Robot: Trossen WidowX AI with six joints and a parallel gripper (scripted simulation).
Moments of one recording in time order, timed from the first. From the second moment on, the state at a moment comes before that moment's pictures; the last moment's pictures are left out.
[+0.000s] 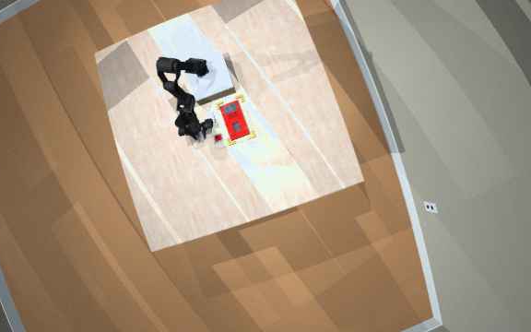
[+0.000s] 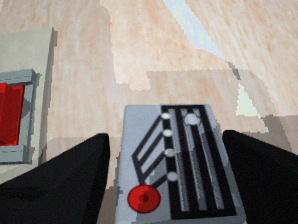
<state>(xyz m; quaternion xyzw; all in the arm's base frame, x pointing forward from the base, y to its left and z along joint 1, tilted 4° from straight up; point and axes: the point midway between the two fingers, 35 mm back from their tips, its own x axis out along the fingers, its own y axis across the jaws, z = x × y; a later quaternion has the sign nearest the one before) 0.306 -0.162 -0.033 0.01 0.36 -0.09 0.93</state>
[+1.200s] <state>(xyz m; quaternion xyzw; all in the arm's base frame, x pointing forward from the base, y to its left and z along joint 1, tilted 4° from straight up) 0.276 -0.157 -0.004 0.01 0.37 -0.09 0.92</state>
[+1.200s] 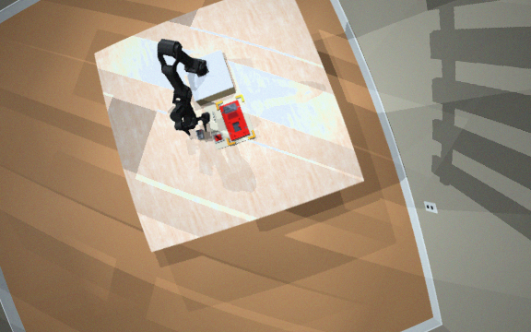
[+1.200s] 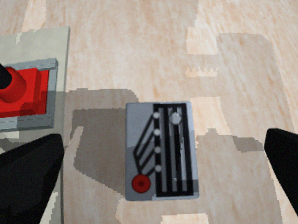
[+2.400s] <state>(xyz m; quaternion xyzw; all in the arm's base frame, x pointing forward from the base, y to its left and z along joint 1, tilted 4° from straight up) 0.291 -0.164 -0.010 0.38 0.38 -0.26 0.81</state>
